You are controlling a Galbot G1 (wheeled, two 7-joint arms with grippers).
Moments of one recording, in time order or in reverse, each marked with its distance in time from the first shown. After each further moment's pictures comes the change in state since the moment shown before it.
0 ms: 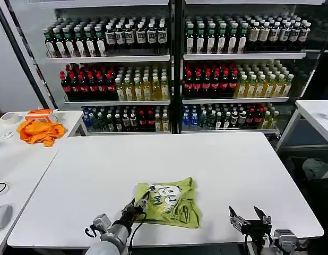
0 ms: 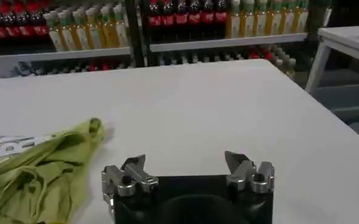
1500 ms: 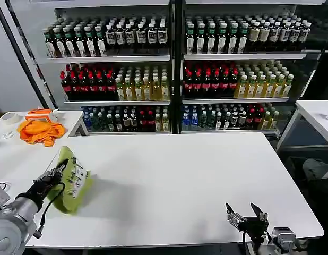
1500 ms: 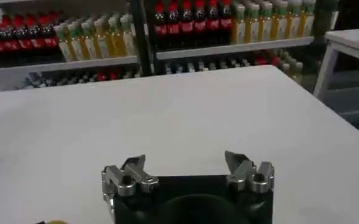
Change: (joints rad) left arm 0.060 0.418 -0.540 -0.259 -0.237 0.159 -0.020; right arm 0.023 0.008 -0.015 0.014 0.012 0.003 0.001
